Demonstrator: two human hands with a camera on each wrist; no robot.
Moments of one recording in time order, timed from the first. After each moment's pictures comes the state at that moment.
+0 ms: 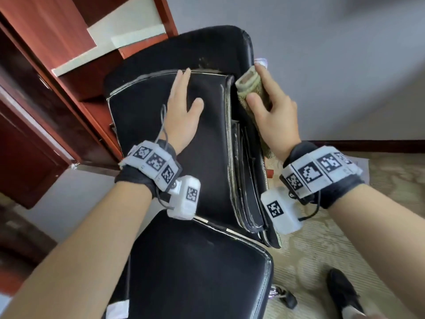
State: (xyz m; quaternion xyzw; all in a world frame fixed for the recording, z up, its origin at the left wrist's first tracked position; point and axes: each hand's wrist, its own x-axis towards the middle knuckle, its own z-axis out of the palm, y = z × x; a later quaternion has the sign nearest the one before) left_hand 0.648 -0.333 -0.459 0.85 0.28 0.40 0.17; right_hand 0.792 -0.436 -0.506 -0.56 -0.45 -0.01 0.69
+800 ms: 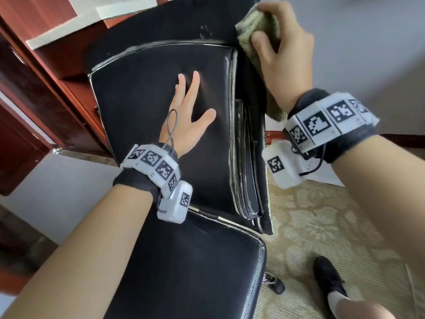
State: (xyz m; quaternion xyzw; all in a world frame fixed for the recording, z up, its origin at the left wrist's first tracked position) left_hand 0.633 -0.323 -0.503 0.88 0.32 0.30 0.15; right_hand 0.802 -0.418 -0.469 -0.57 -0.47 -0.14 0.66
